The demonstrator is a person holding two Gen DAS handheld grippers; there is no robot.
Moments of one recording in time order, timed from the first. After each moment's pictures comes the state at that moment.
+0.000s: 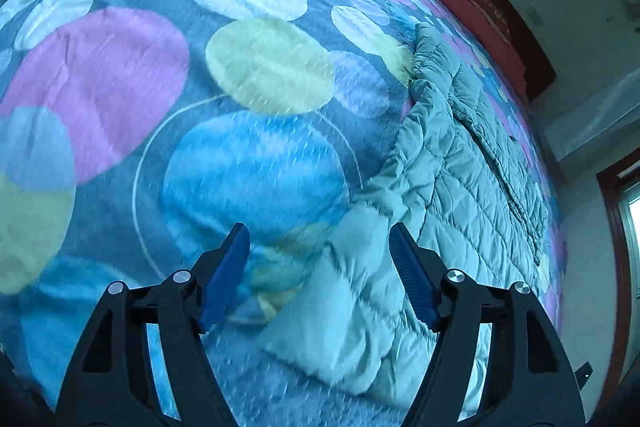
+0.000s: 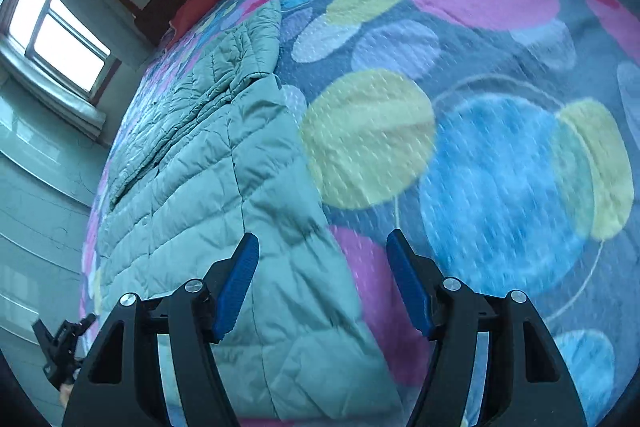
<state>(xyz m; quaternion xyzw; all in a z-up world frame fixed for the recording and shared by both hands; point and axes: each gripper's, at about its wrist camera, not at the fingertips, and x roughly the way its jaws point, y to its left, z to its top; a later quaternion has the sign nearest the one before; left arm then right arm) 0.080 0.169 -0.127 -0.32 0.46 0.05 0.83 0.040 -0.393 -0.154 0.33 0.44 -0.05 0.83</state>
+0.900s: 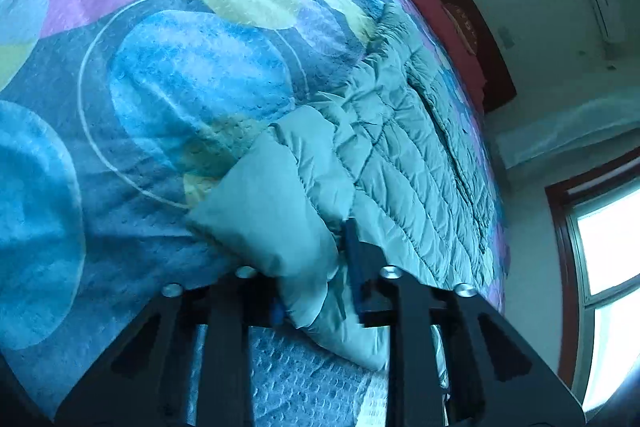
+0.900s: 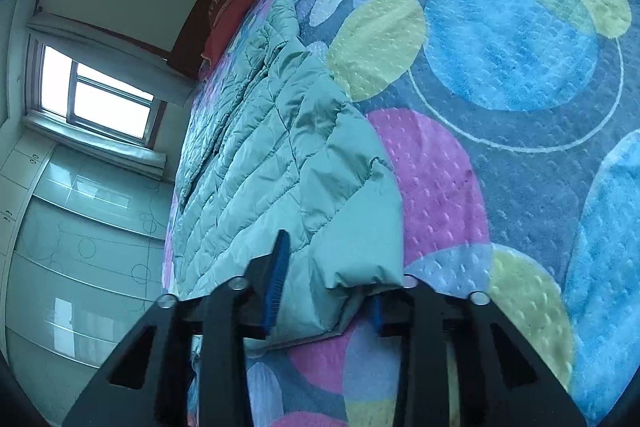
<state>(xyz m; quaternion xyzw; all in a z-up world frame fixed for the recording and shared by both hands) 0.055 0.135 -0.149 -0.41 0.43 -0.03 0.80 0.006 -0.360 -0.188 0.47 0.39 0.02 0.80</state>
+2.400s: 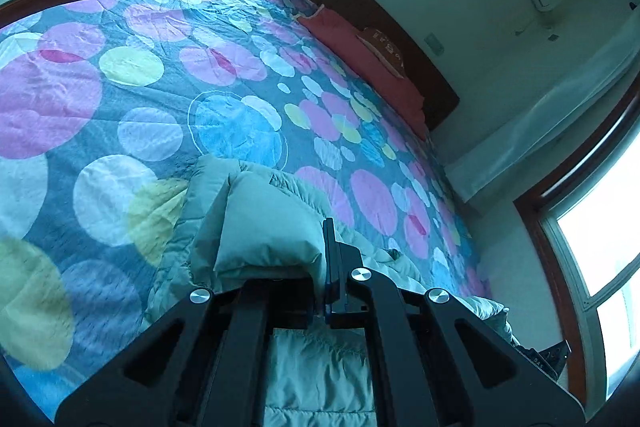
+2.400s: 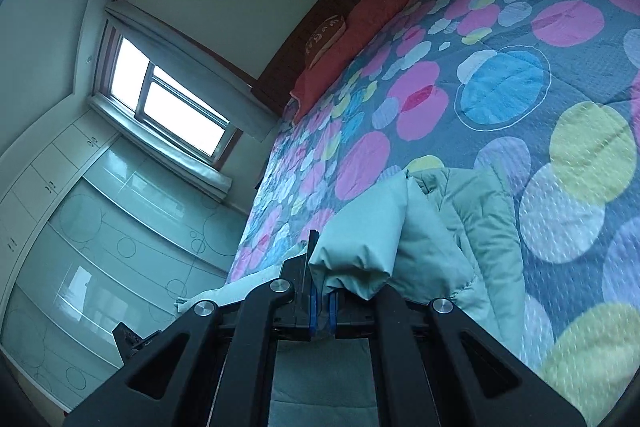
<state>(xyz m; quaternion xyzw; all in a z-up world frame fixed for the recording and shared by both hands) 0.294 0.111 -0.033 -0.33 0.34 -0.10 0.88 0.233 -0.388 -0.065 0.42 0.26 0.12 0.86</state>
